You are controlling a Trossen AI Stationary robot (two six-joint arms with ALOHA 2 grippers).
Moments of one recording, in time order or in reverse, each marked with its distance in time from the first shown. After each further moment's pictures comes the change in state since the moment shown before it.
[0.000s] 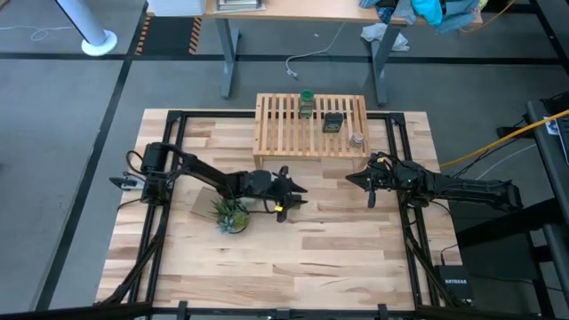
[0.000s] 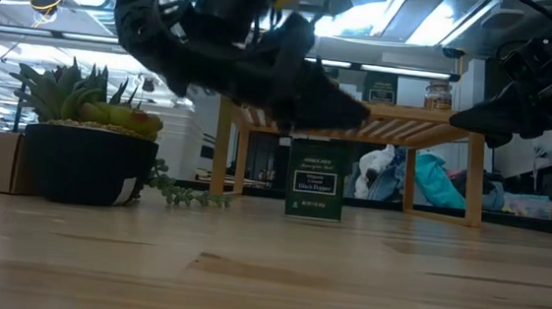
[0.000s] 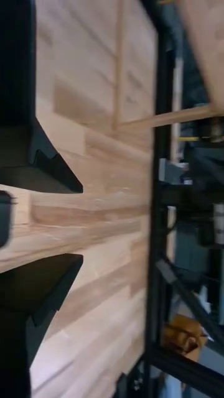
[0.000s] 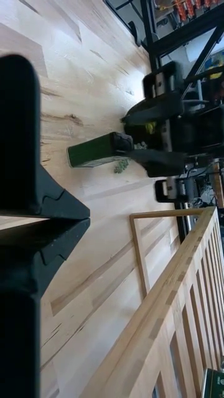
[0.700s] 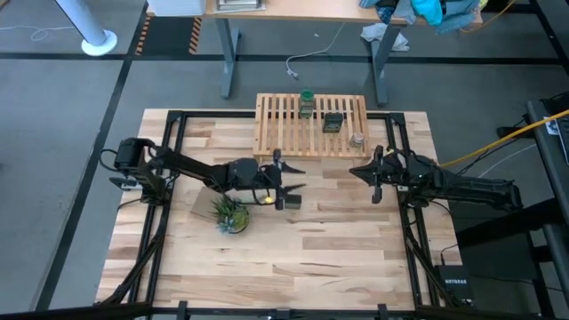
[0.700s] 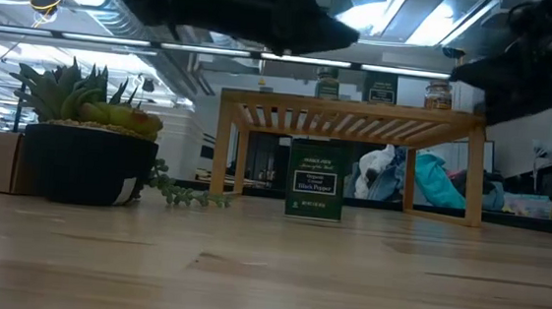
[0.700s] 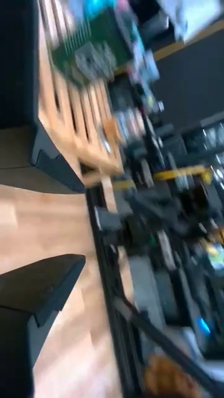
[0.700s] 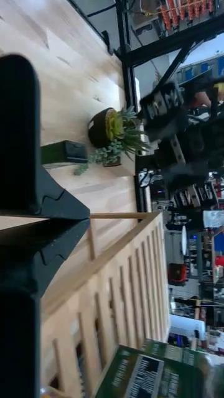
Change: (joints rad) left arm 0.016 -0.238 0.000 -0.104 -0.149 0.312; right arm 0.000 0.000 0.145 -0.024 0.000 -0.066
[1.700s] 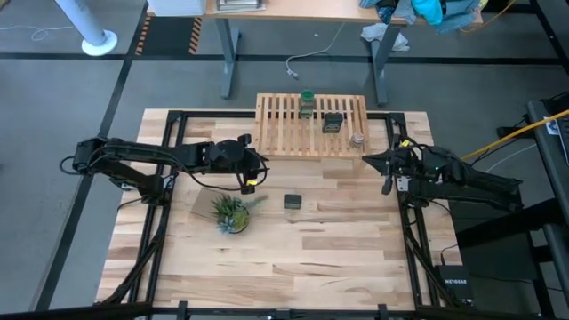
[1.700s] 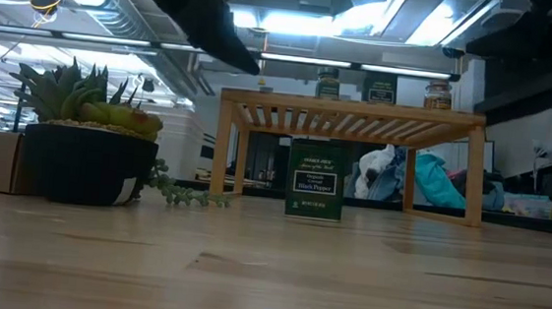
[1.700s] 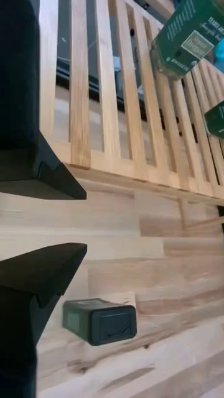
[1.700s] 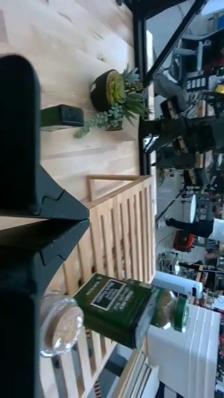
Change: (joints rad) left arm 0.100 -0.380 0.000 -0.885 -0.054 -0.036; right arm 0.000 0.004 0.263 -0.339 0.151 -0.100
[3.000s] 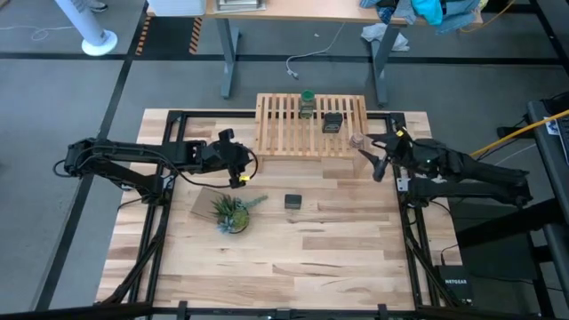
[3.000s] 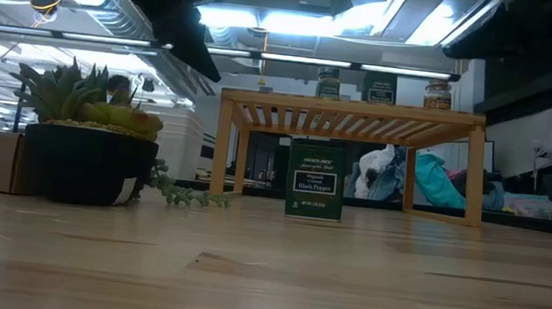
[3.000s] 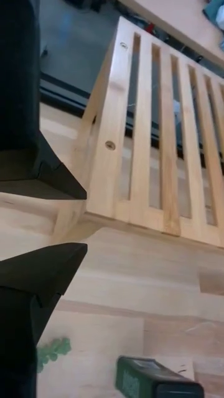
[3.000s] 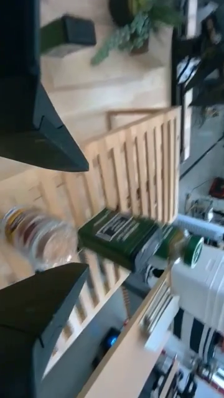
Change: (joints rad) left arm 0.002 -0.102 0.000 -0.270 -0.213 -0.087; right arm 0.000 0.235 0.185 -0.106 0.272 -0.055
